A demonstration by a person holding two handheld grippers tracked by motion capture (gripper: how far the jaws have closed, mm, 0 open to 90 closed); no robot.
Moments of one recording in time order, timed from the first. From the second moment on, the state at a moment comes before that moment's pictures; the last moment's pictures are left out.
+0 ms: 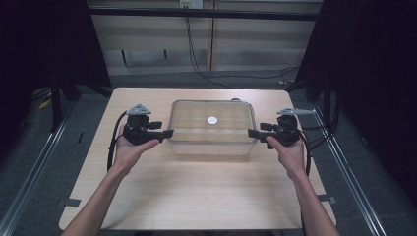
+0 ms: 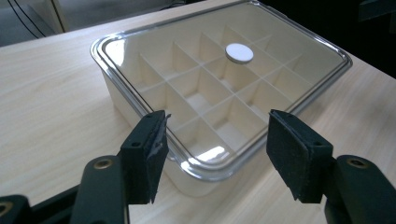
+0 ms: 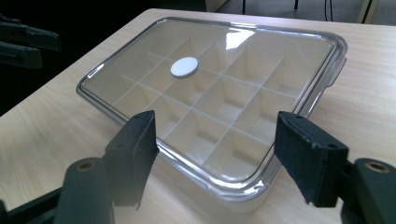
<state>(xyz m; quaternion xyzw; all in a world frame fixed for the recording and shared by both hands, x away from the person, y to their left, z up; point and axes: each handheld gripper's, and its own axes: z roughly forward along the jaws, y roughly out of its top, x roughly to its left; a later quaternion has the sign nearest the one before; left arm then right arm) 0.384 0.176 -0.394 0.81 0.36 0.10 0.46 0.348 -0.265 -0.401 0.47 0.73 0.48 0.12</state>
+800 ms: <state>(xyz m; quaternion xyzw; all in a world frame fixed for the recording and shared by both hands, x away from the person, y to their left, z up) 0.428 0.158 -0.405 0.80 0.38 0.09 0.45 0.406 -0.271 -0.416 0.51 0.71 0.47 0.10</state>
